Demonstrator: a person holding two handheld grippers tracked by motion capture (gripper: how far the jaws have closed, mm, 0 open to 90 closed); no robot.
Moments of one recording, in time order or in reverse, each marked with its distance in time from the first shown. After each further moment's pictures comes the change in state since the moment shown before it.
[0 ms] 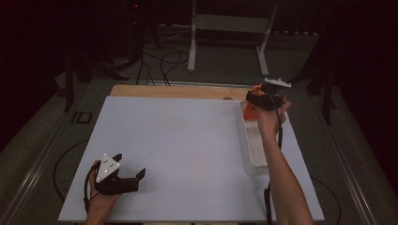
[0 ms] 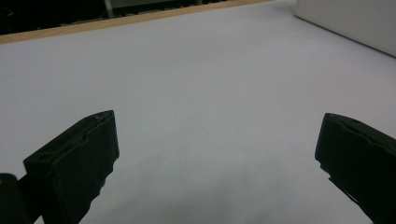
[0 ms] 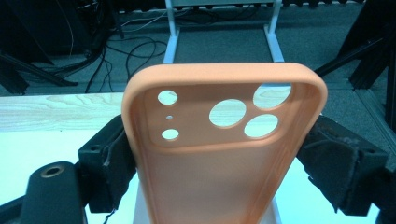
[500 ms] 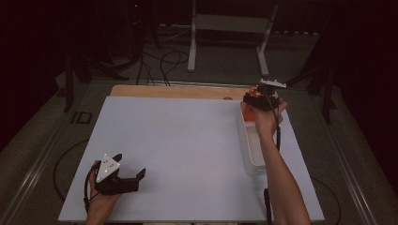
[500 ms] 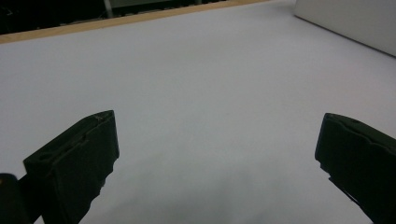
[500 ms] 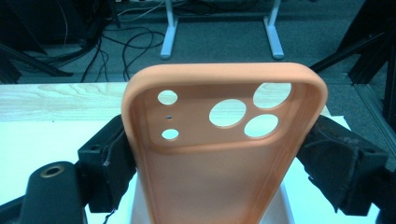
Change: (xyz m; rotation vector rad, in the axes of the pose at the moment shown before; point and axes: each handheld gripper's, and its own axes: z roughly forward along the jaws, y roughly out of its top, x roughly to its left) left arm 0.000 0.000 0.000 -0.001 -0.002 -0.002; right arm 0.006 -0.006 0.012 0.036 -0.011 -0.020
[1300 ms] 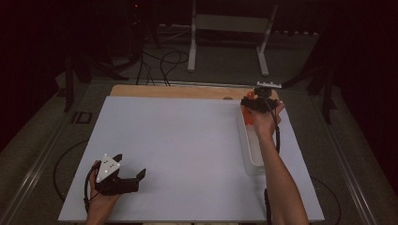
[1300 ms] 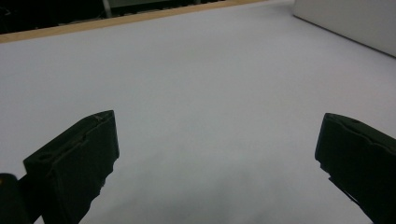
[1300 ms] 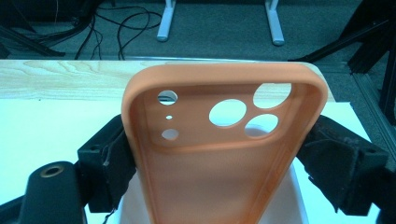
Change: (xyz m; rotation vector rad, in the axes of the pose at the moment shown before) left arm 0.000 0.000 0.000 0.001 -0.003 0.002; right arm 0.003 -0.008 0.012 0.066 -0.010 -0.030
